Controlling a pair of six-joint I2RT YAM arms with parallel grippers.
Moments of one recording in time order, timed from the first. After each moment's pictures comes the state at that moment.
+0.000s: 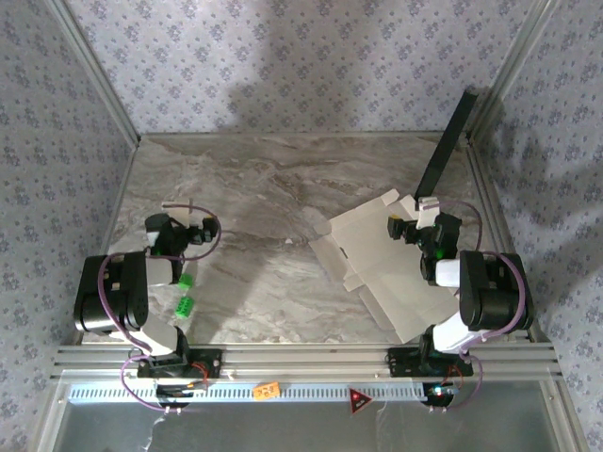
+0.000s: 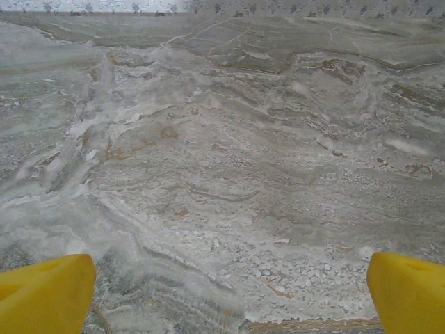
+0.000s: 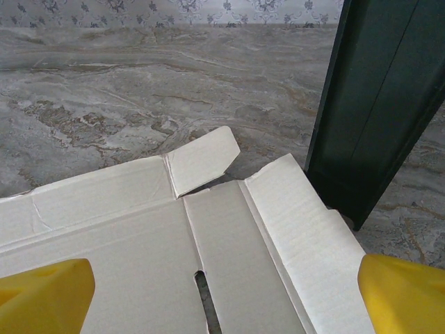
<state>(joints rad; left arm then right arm) 0.08 1.53 0.39 0.74 0.24 0.01 -0.09 1.53 0.36 0.79 -0.24 -0.06</state>
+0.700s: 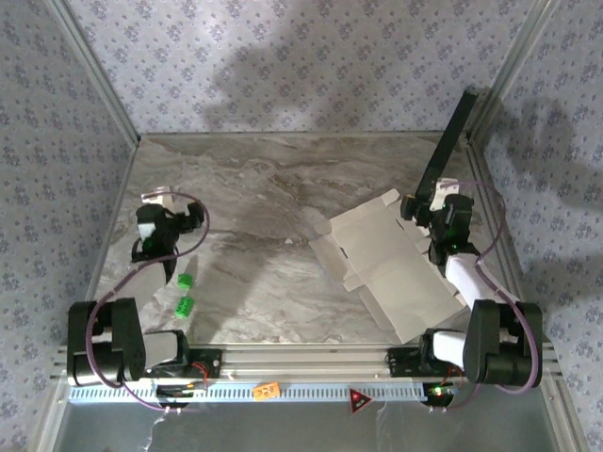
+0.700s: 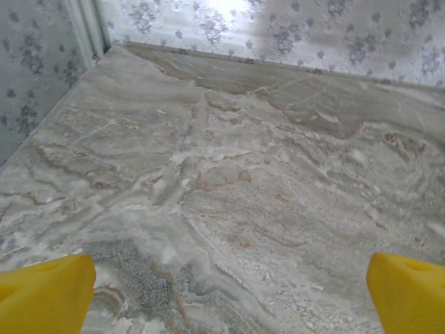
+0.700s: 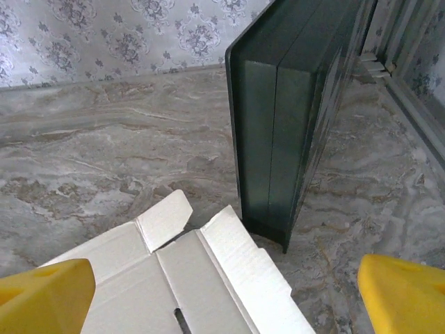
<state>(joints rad) 0.06 1.21 0.50 0.32 -0.02 -0.16 -0.07 1.21 0.58 0.21 -0.07 0.07</state>
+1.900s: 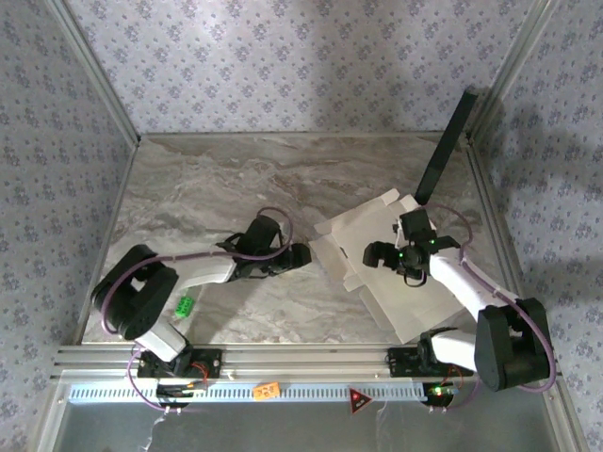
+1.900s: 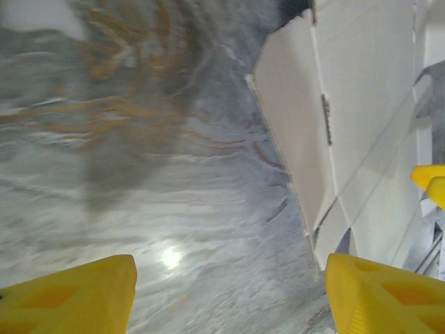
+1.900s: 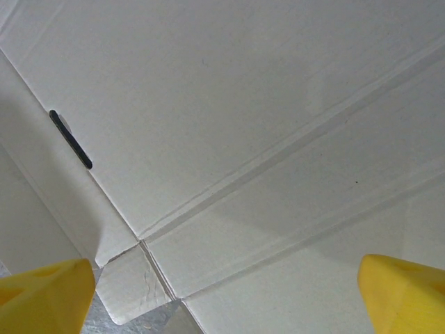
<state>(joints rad) -0.75 1.59 0.72 0.07 0.33 -0.94 0.22 1.21 0.65 -0.59 -0.22 0.42</state>
